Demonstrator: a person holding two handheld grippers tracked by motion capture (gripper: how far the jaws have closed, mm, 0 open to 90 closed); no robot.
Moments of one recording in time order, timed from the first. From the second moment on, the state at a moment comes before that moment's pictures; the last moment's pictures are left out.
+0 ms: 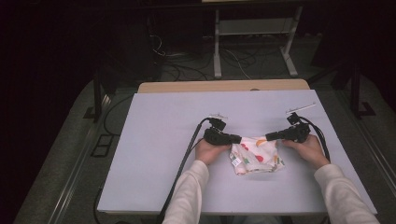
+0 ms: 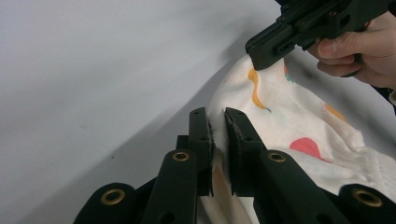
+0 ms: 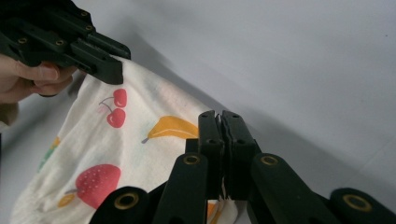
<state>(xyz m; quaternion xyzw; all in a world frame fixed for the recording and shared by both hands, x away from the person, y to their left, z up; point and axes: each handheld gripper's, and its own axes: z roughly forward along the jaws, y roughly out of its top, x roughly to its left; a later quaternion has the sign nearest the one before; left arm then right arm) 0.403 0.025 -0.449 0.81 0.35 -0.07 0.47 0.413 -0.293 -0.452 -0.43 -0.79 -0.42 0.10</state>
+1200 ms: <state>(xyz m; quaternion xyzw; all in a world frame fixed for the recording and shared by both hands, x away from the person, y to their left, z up) 0.444 0.084 -0.440 0.82 0.35 0.02 0.44 0.449 -0.217 -0.443 -0.44 -0.79 -0.42 0.07</state>
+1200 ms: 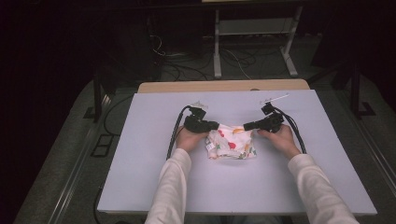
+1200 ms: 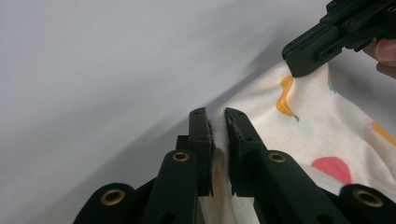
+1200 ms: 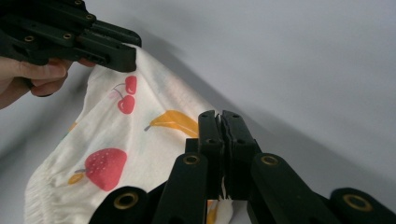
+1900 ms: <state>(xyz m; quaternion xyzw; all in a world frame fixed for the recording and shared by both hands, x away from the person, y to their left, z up) 0.448 0.087 -0.440 0.81 0.37 0.04 0.45 0.457 -0.209 -0.444 -0.45 -0.78 -0.43 0.04</state>
